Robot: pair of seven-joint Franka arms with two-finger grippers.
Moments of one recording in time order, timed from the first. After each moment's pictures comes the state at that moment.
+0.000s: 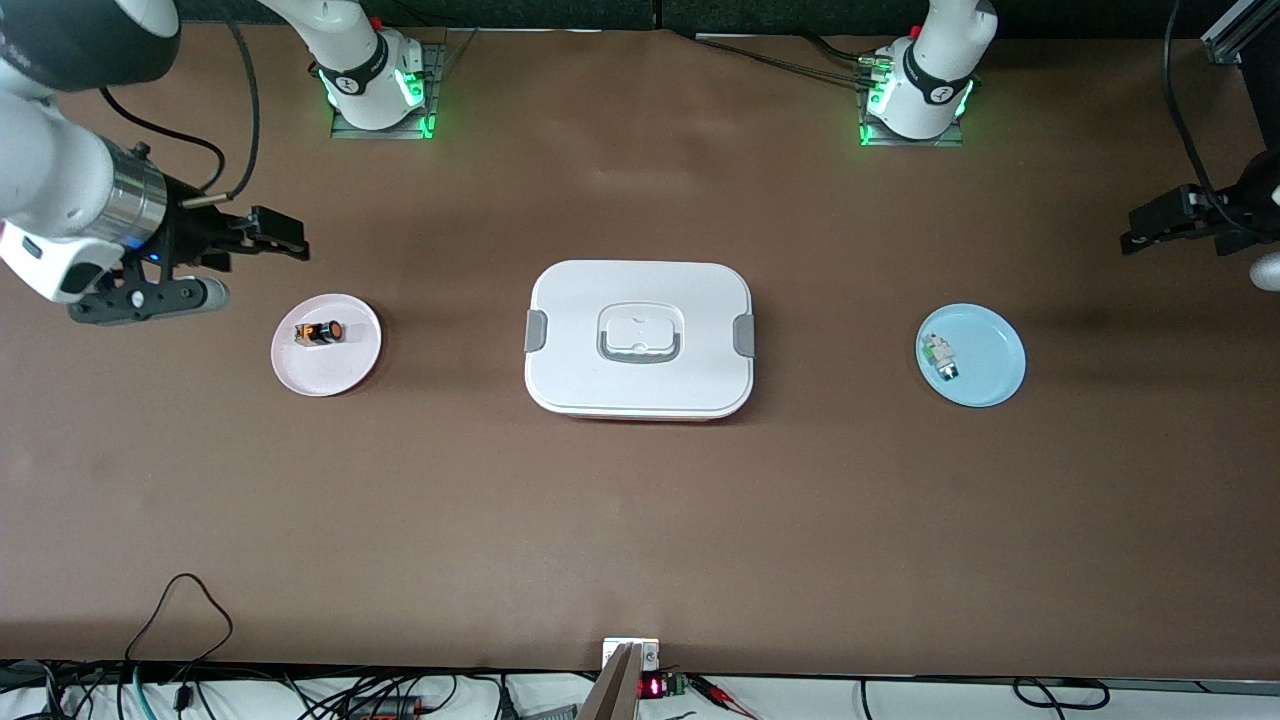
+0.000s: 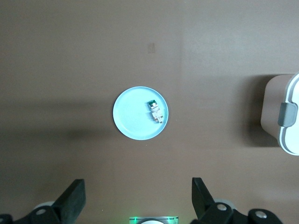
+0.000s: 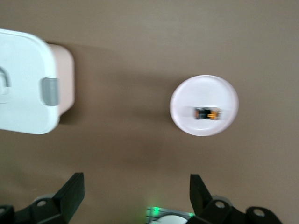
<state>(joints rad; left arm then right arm) -0.04 0.14 0.06 -1.32 -0.02 1.35 0.02 0.19 0.20 -0.02 -1.38 0.06 1.40 0.07</state>
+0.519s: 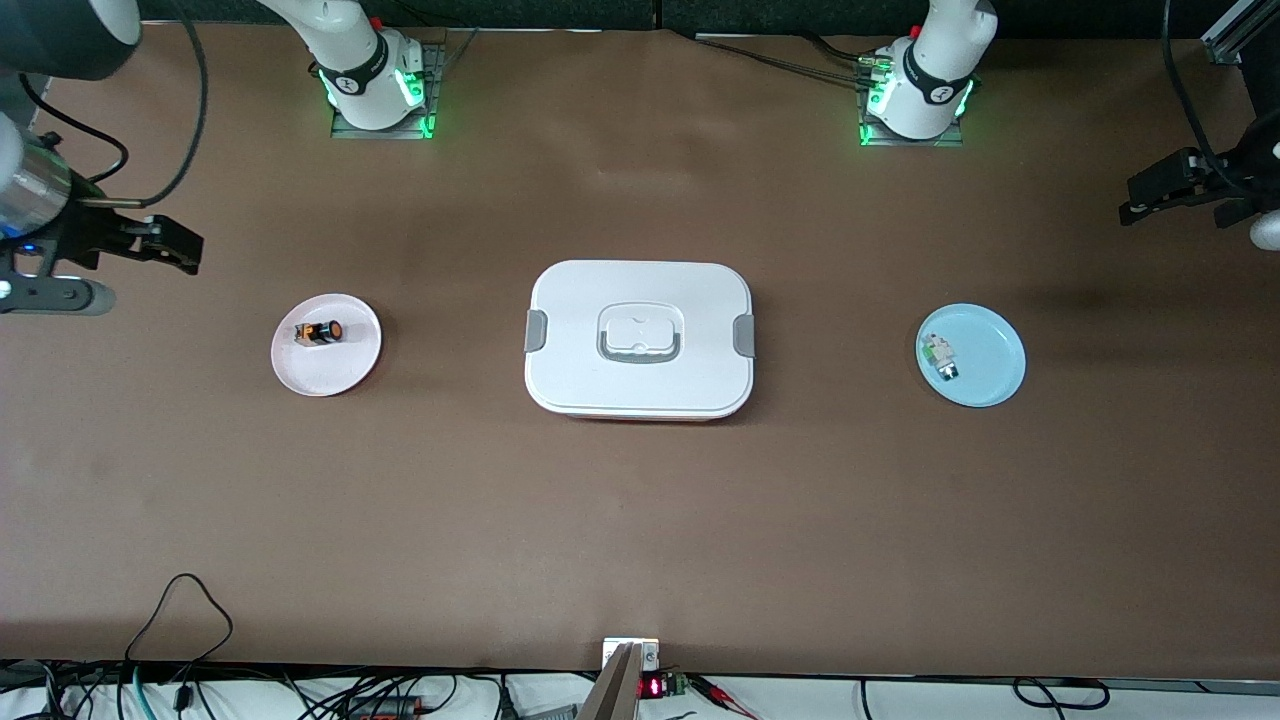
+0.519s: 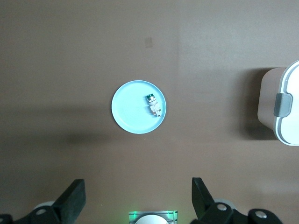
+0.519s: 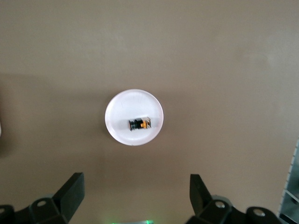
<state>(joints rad) -0.04 0.07 0.06 -1.39 -0.02 1.35 0.02 0.17 0.20 -0.08 -1.32 -0.12 1.42 0.09</state>
